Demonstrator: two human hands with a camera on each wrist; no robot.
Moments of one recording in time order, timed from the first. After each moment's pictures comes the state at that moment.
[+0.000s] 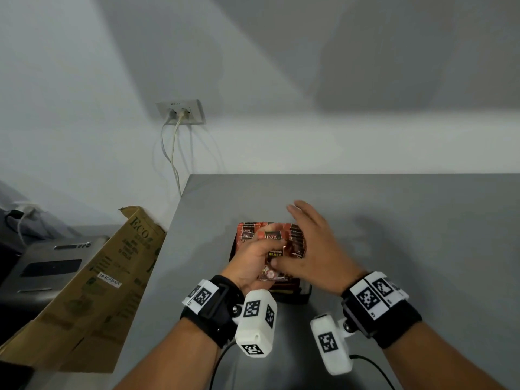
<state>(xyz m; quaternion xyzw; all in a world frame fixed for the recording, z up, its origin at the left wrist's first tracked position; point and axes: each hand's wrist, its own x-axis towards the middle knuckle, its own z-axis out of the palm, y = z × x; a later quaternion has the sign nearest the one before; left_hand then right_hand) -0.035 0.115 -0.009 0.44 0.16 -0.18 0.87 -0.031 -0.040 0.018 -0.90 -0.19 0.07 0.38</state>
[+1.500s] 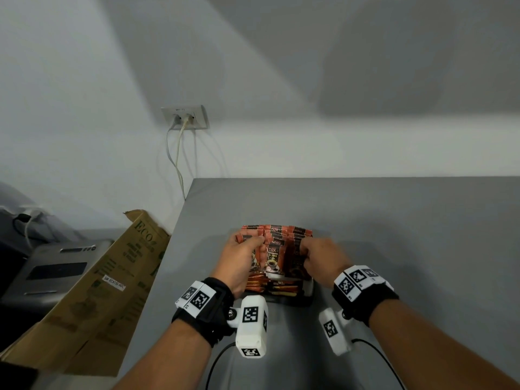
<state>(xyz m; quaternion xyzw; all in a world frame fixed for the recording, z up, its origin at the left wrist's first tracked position) -0.028 0.143 -0.022 0.57 0.20 -0.07 0.79 0.006 -0.051 -0.048 -0.97 -0.11 0.13 0.19</state>
